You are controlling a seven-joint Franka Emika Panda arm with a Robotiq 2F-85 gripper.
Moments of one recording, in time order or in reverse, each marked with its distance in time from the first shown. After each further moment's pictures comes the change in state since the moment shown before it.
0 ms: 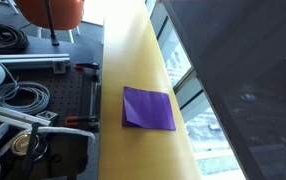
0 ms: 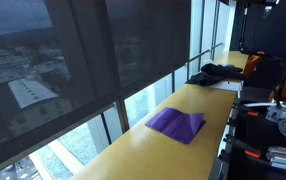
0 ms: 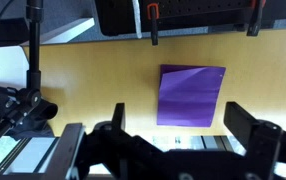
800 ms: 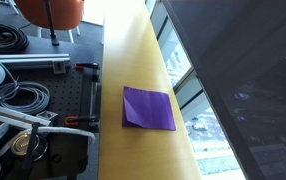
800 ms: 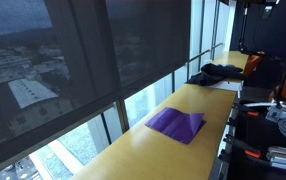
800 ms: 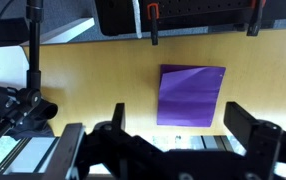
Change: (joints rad) arm 0.000 -0.001 0.000 0.000 0.000 0.000 0.000
